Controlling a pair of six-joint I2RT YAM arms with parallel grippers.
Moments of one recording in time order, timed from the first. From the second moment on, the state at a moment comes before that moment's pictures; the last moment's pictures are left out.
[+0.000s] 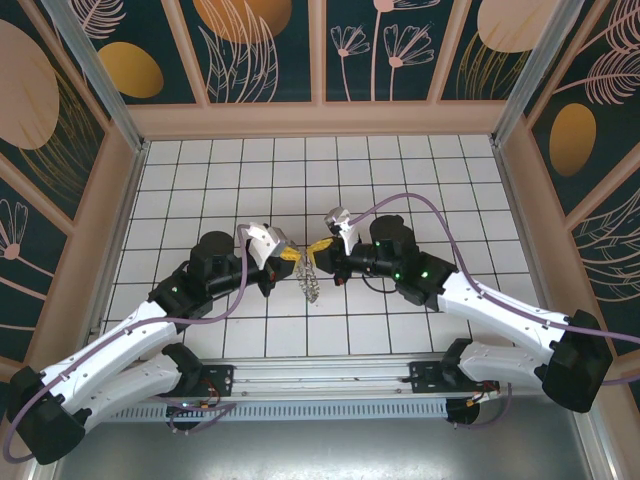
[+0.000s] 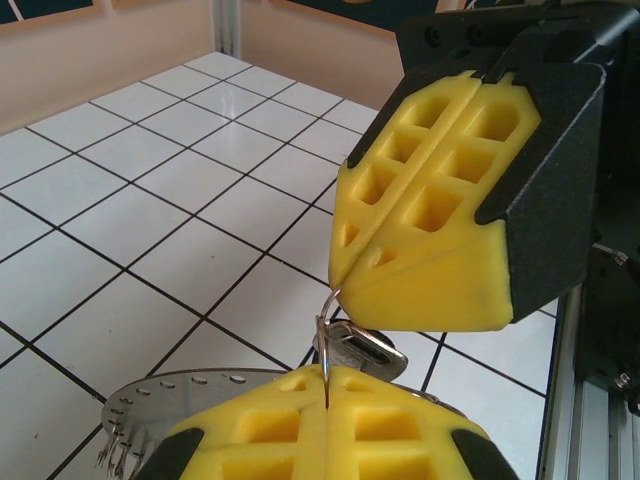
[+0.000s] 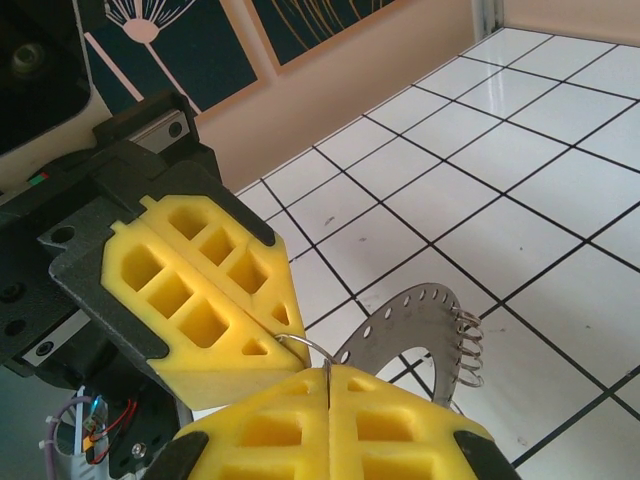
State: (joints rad) left arm -0.73 0.86 0.63 -0.10 0.36 -0.04; right arm 0.89 1.11 0.78 0.03 -0.36 0.24
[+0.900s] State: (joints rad) left arm -0.73 0.86 0.63 -0.10 0.35 -0.04; right arm 0.87 1.14 0.79 0.03 -0.38 0.25
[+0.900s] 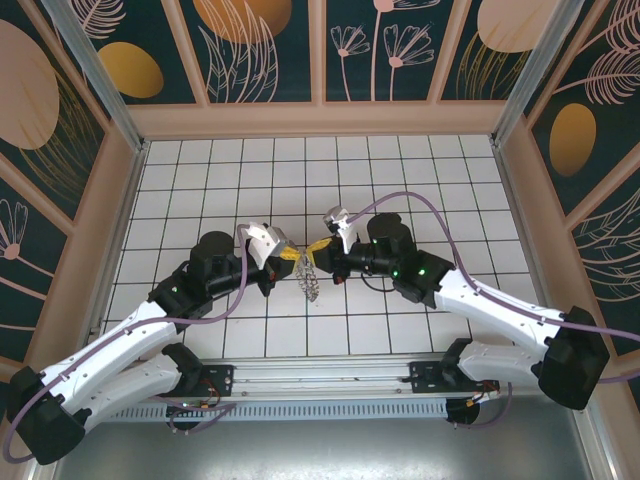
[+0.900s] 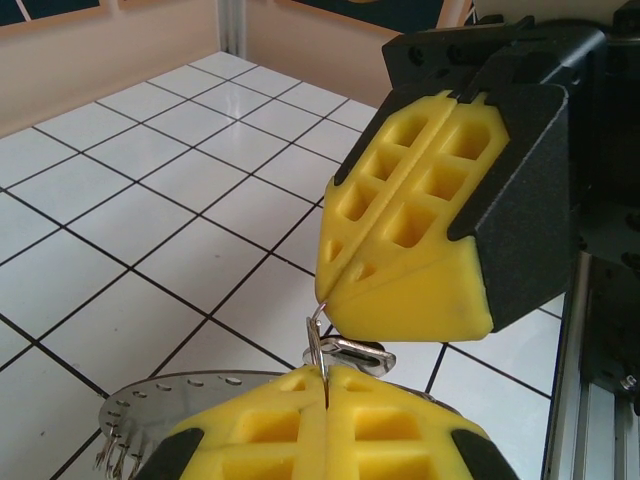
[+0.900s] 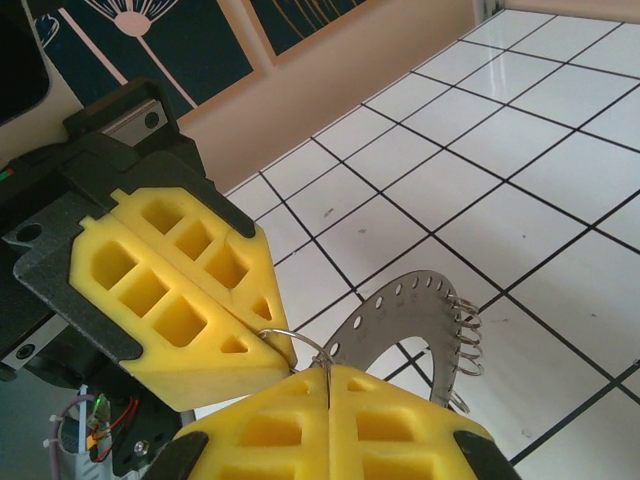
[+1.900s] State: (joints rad) left arm -0.73 0.85 0.63 -0.10 0.34 -0.04; right arm 0.82 1.17 0.81 0.00 -0.49 0.32
